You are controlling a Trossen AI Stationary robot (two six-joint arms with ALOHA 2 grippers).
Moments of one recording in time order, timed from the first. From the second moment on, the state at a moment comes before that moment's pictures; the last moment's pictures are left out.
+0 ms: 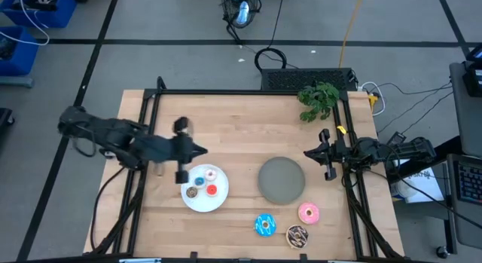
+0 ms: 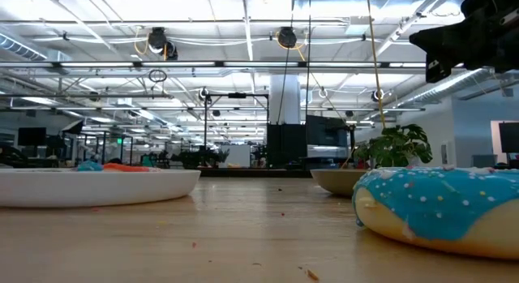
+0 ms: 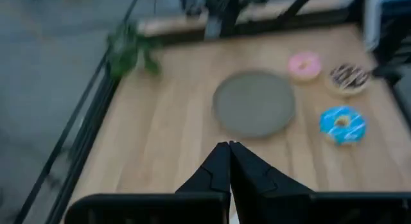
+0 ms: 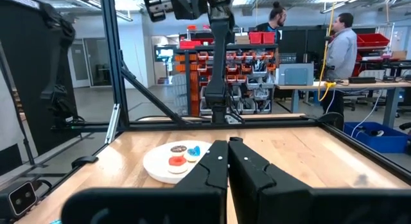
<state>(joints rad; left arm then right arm) -0.37 1.22 1.44 -0.84 -0.47 -0.12 0.14 0.05 0.02 0.17 0.10 0.03</state>
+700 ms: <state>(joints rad) -0.26 0.62 0.27 0.31 -0.32 0.14 0.14 0.05 0.02 0.21 0.10 0.01</state>
